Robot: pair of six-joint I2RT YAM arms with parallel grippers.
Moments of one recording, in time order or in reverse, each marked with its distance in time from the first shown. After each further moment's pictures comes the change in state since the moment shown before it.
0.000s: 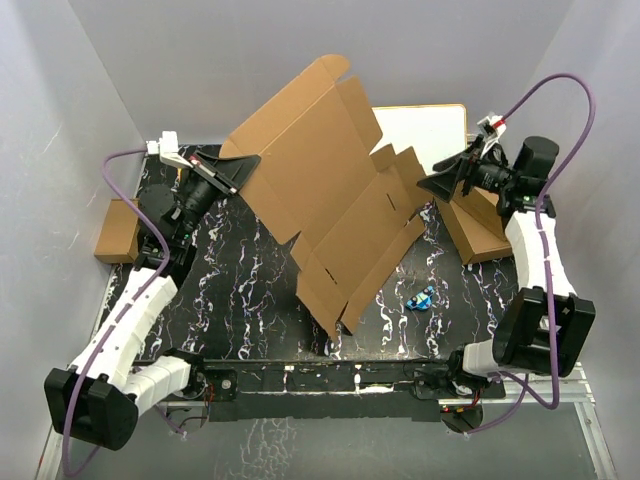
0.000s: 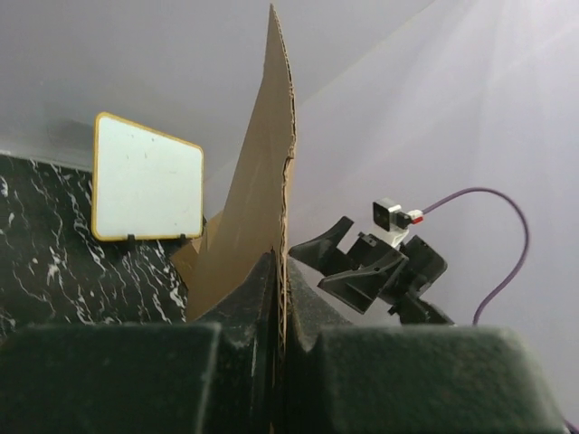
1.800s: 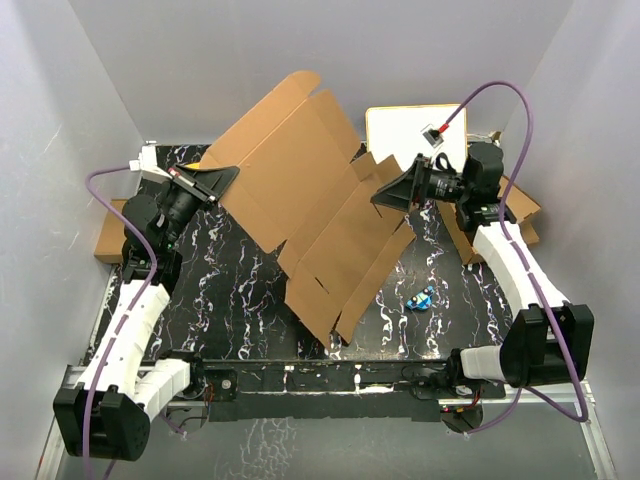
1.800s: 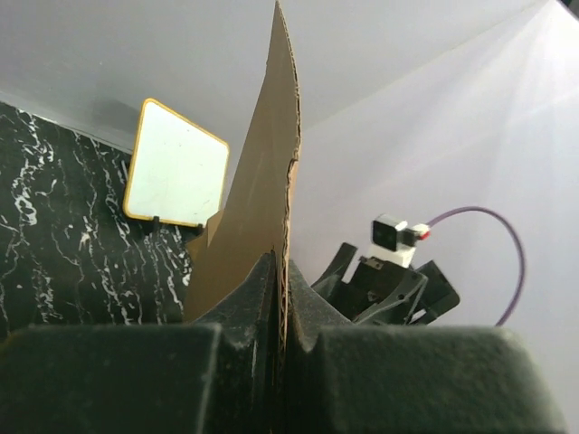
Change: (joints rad) left arm 0.204 -0.054 -0.069 -0.042 0.150 -0.088; right arm 0.288 -0.059 -0.015 0.005 0.039 0.206
